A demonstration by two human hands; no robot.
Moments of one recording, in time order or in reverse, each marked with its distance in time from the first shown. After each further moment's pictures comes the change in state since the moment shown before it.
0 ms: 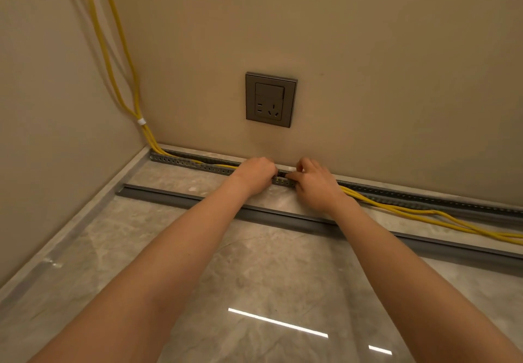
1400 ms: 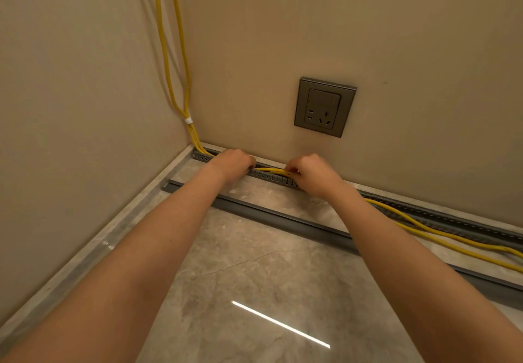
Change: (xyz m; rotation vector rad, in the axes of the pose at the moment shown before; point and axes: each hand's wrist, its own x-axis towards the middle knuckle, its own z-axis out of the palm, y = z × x) left_hand -0.036 -0.122 0.011 0.016 -0.091 -0.192; right_hand 0.072 -0.063 -0.008 0.181 -0.063 -0.111
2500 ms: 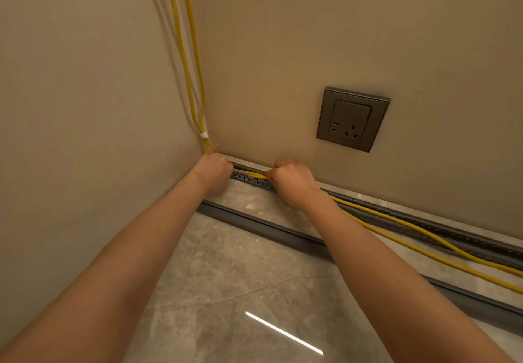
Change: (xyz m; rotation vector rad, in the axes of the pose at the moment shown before) left_hand -0.013 -0.055 0.005 0.515 -0.086 -0.124; right_hand 0.050 -0.053 0.025 -0.243 0.084 -0.189
